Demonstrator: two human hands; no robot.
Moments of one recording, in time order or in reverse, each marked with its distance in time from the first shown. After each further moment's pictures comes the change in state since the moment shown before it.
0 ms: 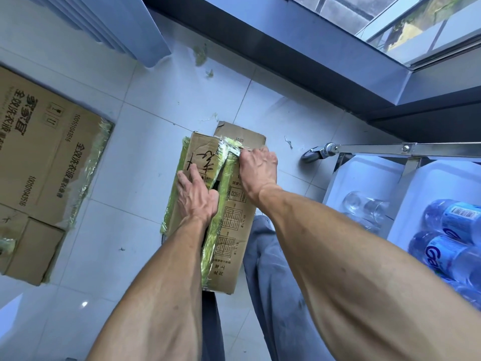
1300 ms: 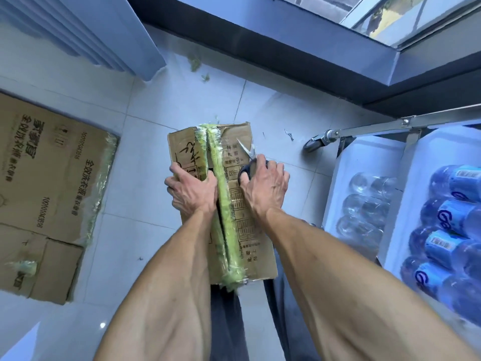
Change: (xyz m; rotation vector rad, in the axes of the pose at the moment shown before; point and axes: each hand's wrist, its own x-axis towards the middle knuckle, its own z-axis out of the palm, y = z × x) left_hand 0.010 -0.018 -0.023 -0.176 0.367 -0.174; right_hand -0.048 -0.036 0.024 0.255 0.143 0.431
